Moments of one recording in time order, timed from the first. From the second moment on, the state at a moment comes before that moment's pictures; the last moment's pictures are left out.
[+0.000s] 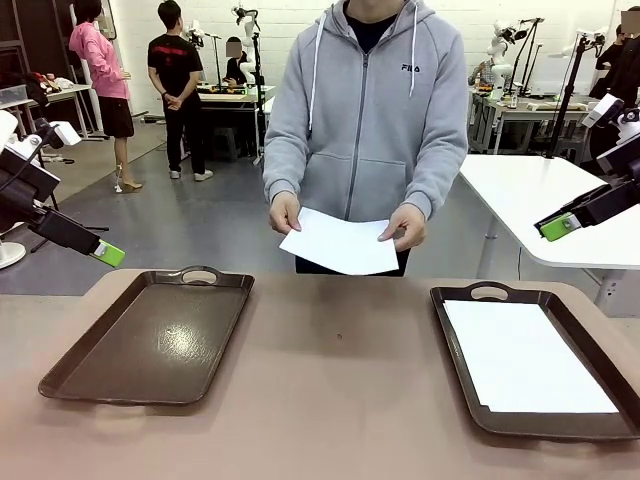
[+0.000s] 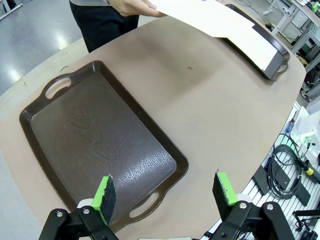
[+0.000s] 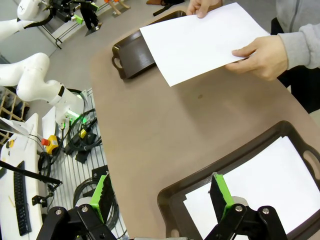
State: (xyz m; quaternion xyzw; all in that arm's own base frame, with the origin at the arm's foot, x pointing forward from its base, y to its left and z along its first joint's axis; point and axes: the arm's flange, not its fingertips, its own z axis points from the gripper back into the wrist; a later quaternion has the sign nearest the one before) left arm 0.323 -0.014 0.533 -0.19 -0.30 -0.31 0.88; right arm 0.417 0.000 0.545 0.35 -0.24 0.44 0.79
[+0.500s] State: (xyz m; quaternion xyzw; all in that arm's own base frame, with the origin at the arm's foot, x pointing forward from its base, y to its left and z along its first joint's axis) left arm 0.323 -0.014 0.533 -0.19 -0.30 -0.31 0.88; right arm 0.417 0.000 0.545 0.35 -0.24 0.44 0.79
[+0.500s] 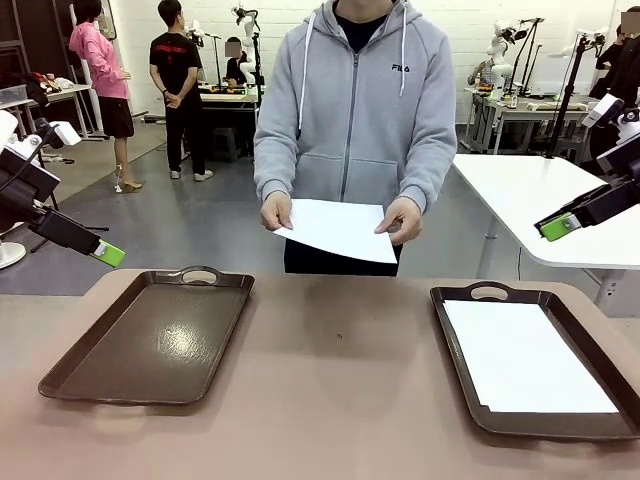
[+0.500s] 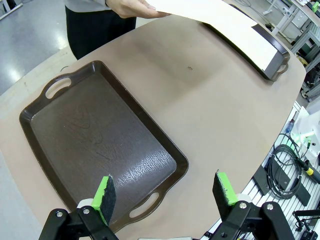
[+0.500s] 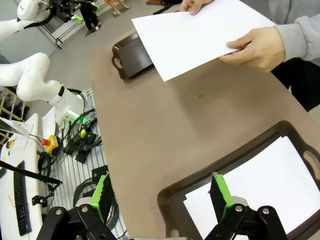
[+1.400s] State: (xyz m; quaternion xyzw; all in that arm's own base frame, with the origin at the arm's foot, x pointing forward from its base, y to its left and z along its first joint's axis) left arm 0.323 -0.014 0.533 -0.19 -0.30 -0.31 0.88; right arm 0.417 0.000 0.545 0.35 -0.24 0.44 0.79
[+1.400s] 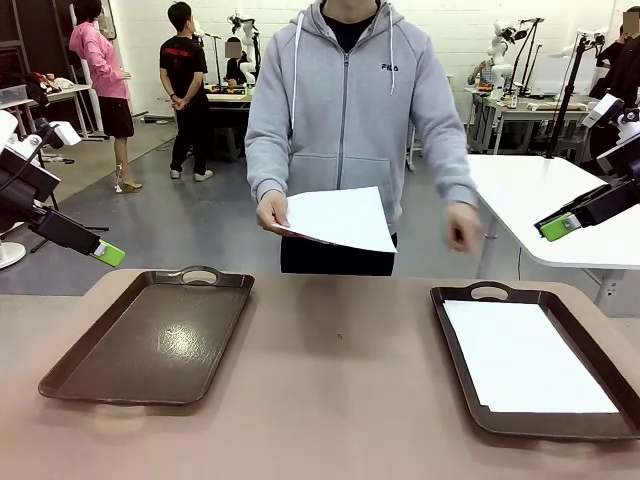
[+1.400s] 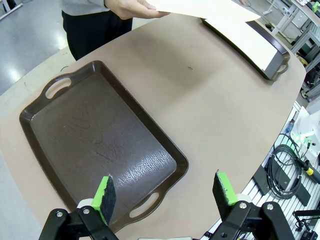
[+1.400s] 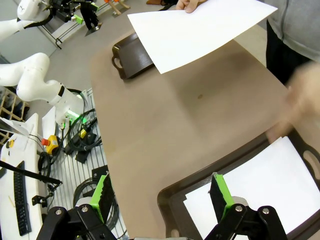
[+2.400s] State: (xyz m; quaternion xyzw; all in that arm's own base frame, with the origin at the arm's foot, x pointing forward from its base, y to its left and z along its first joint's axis) left arm 0.323 -0.014 0.533 -0.19 -0.30 -0.31 0.88; right arm 0.417 0.000 0.545 0.35 -0.24 0.44 0.79
